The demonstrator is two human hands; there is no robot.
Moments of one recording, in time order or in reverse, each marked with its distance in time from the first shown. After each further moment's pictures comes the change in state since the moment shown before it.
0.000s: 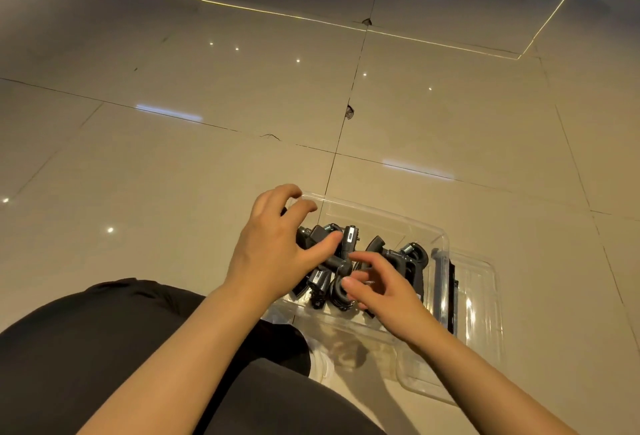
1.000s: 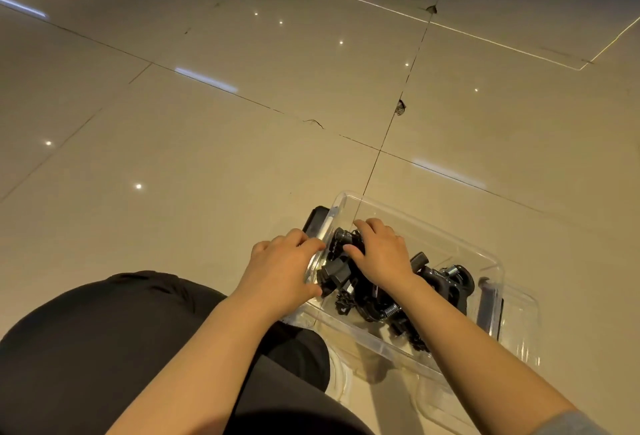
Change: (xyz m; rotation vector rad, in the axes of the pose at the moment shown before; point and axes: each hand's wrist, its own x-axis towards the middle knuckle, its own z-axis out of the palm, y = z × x) left_hand -0.019 -0.068 0.011 0.189 -0.554 -0.219; right_hand 0.149 0.031 0.044 -1.035 0.013 -0.129
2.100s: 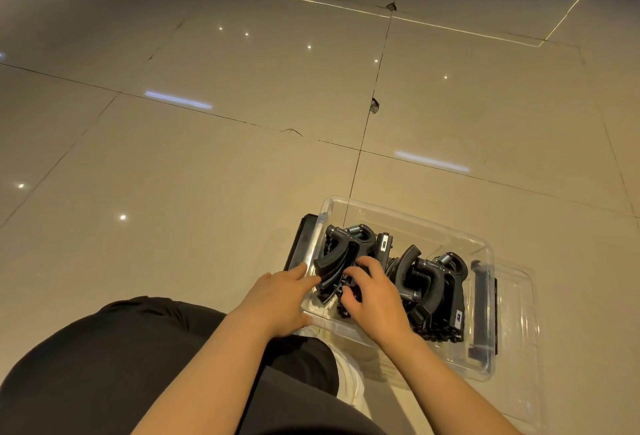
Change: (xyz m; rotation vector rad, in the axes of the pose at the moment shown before) left_hand 0.013 -0.012 0.016 0.136 -0.418 0.132; right_hand -0.068 -0.021 0.035 0.367 0.149 0.065
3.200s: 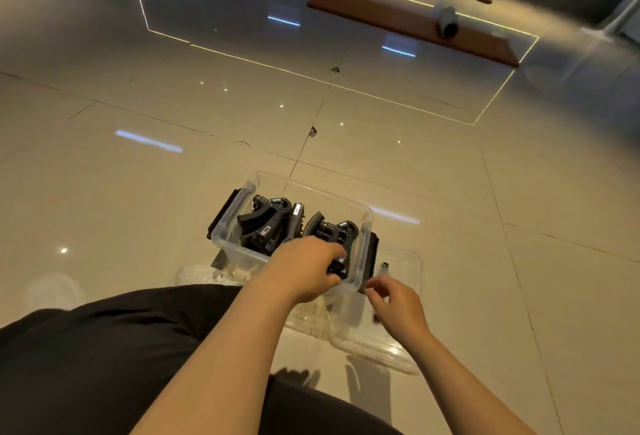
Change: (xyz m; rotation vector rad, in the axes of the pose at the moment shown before) left_hand -0.092 0.228 0.039 -0.009 0.438 0.156; right_hand -0.193 0.122 -0.120 0.074 0.133 0.195
